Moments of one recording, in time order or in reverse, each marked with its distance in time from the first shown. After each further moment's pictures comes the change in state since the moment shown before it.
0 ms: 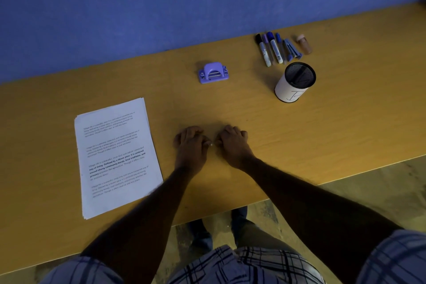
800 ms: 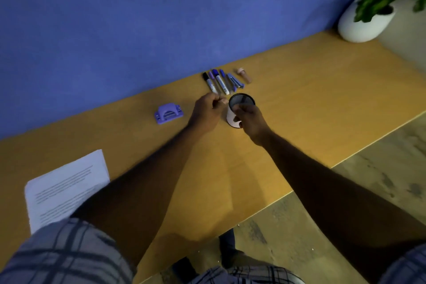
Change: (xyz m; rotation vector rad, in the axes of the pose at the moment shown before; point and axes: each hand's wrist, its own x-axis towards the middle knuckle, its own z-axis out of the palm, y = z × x) left_hand 0.156 0.199 -0.055 -0.585 -0.078 0.171; right_hand 0.002 0.086 -0.189 1.018 0.430 0.346
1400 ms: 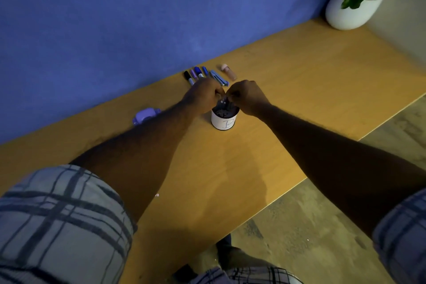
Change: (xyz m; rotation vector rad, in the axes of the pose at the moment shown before) left_hand 0.077 0.025 0.027 0.543 -0.285 0.229; right_hand 0.080 -0.014 -0.058 -0.915 -0.074 -0.292
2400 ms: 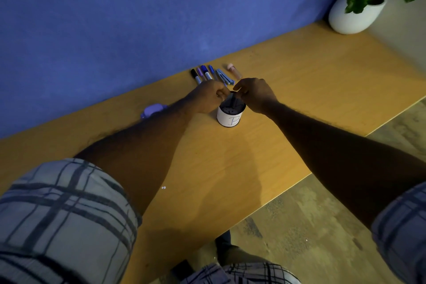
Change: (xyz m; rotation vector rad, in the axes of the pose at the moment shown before) left_hand -0.014 -0.018 -0.002 -0.195 -0.119 -0.041; right_hand -0.012 -0.008 -0.004 0.022 0.055 0.041
